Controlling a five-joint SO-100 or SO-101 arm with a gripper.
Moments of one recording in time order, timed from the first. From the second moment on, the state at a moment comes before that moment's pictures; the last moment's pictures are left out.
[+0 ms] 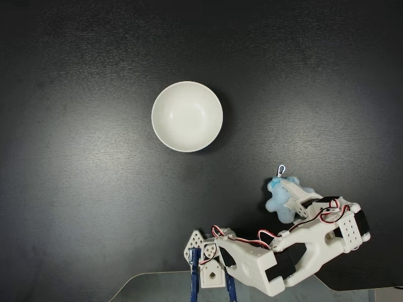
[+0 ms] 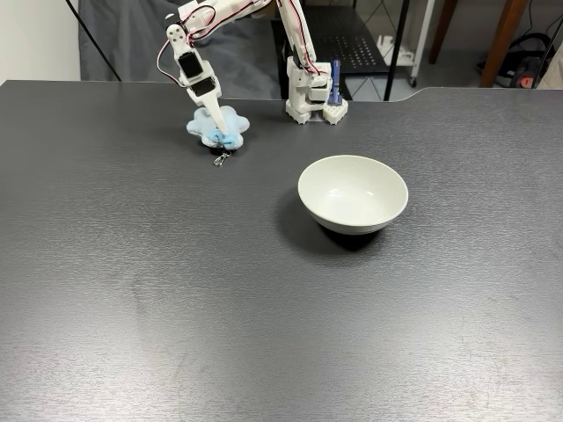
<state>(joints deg) 75.2 74.2 94.7 86.3 -96.3</state>
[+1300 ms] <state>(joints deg) 75.3 69.8 91.2 86.9 -91.4</state>
